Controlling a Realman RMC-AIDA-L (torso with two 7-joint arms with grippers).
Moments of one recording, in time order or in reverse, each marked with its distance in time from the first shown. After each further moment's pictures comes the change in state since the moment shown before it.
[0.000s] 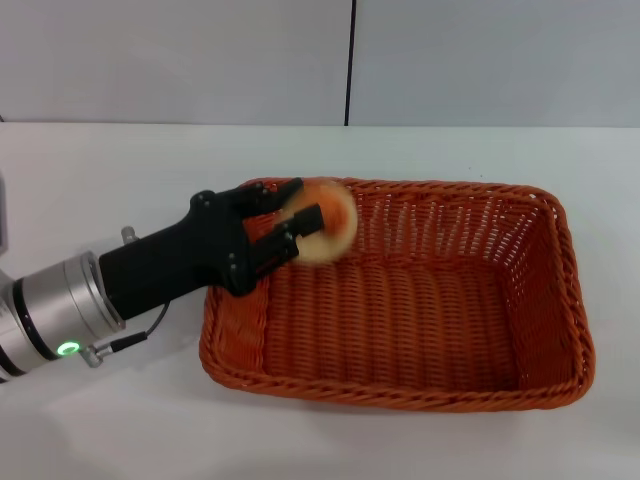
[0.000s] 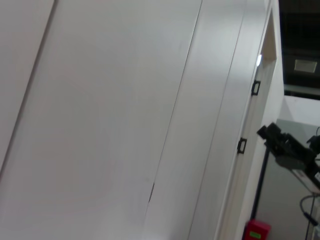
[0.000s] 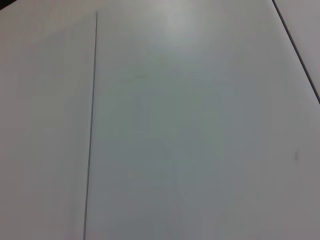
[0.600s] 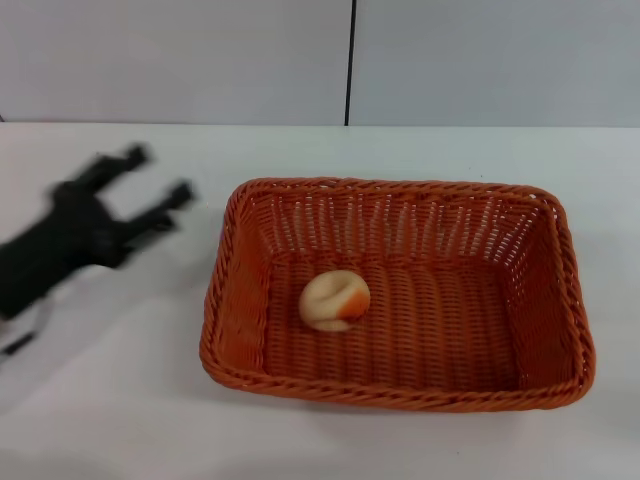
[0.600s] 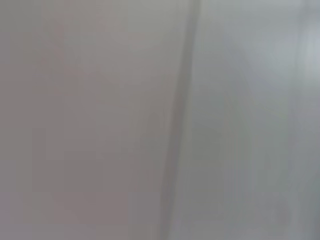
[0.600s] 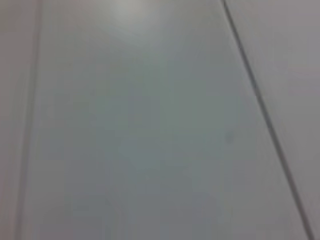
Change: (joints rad) left arm 0.131 0.010 -0.124 0.094 -0.063 -0.019 0.034; right arm 0.005 -0.002 0.077 0.054 -0.002 0.084 -0.007
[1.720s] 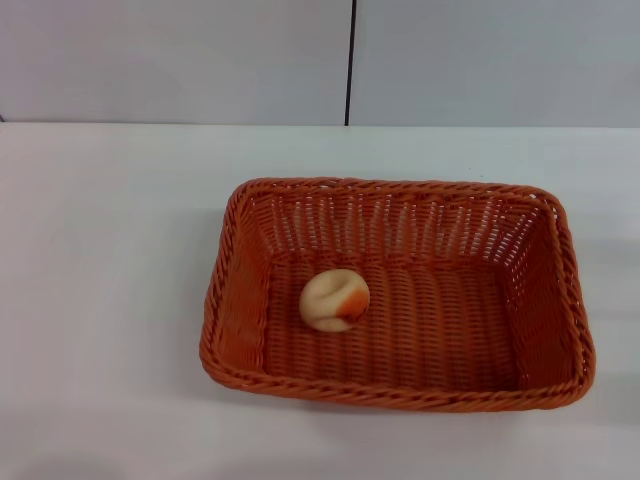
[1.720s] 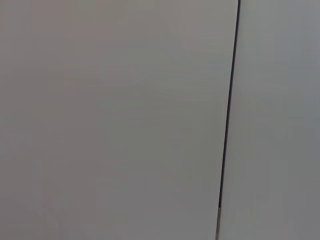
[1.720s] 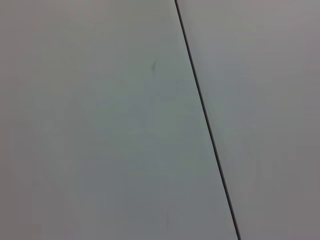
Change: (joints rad) left arm 0.335 0.000 -0.464 -0.025 -0.270 -0.040 0.242; right arm 0.026 0.002 0.104 0.198 -0.005 0.155 -0.220
